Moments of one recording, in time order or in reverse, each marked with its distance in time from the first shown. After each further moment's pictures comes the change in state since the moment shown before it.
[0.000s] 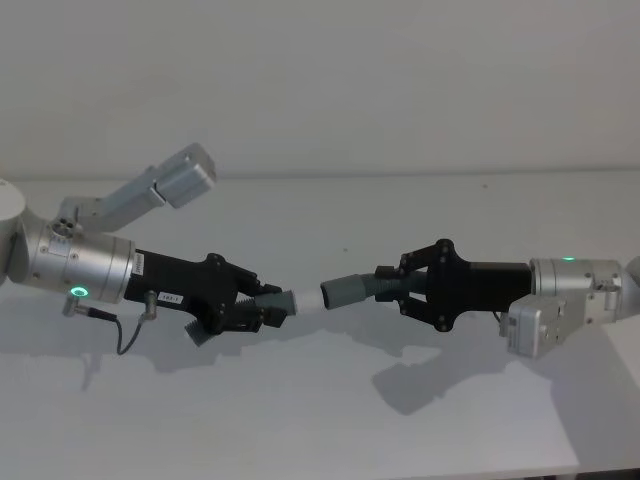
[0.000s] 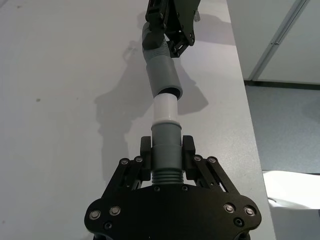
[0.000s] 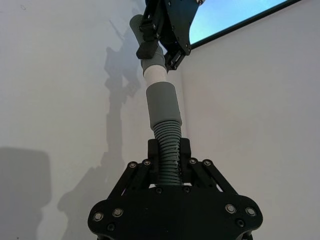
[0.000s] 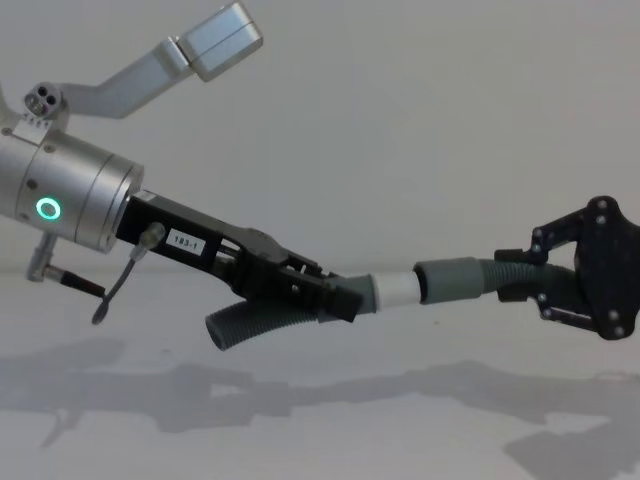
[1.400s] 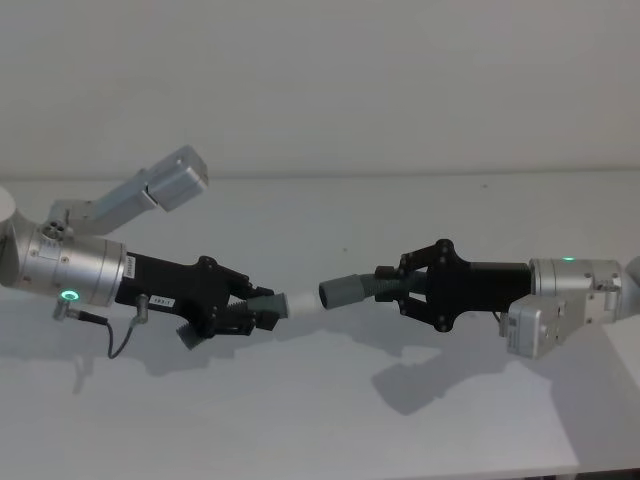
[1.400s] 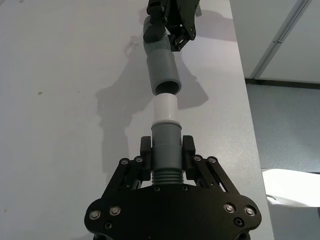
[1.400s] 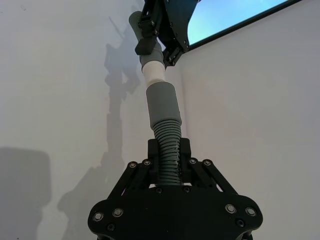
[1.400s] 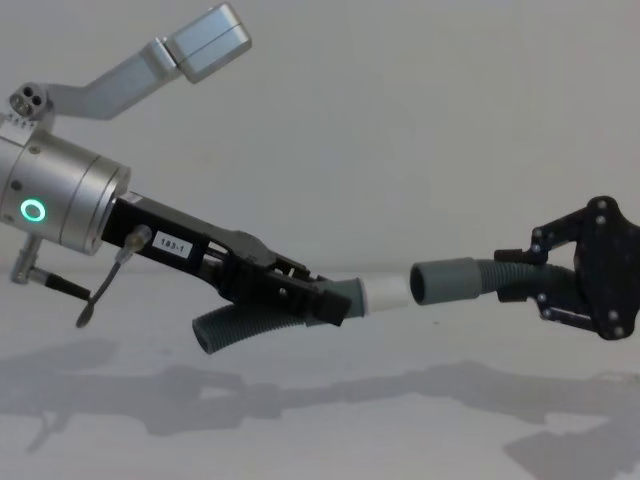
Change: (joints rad) left arm 0.011 0.026 -0.003 -0.027 -0.003 0.011 0.011; right arm 0.000 0.000 0.000 0.000 0.000 0.000 0.000
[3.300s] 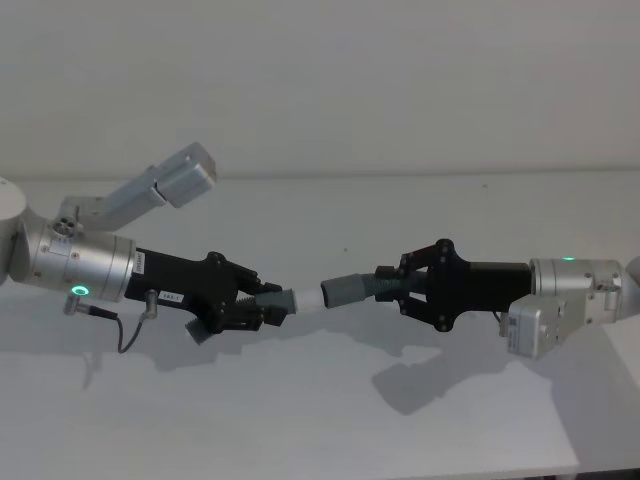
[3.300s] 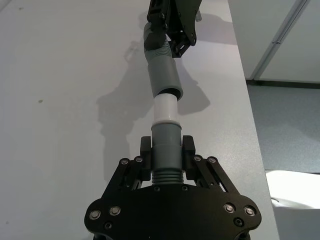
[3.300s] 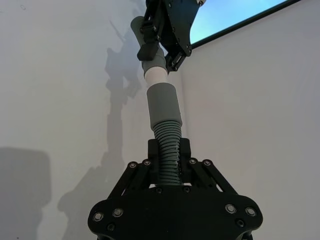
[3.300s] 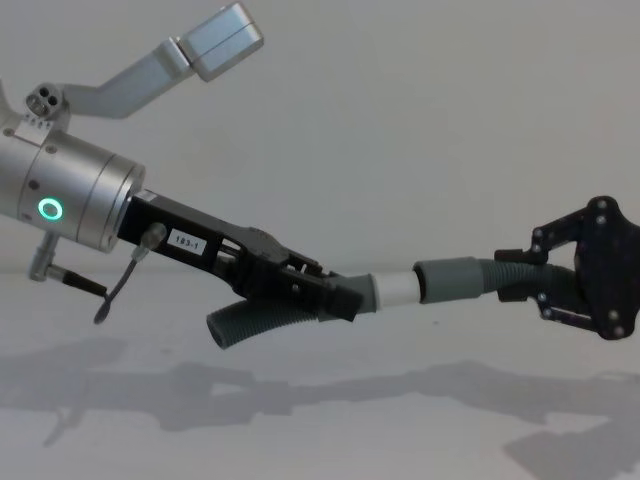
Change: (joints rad) left arm -0.013 -0.033 0.000 0.038 0.011 -0.022 -0.013; right arm 0.000 0.000 0.000 0.000 0.000 0.000 0.000
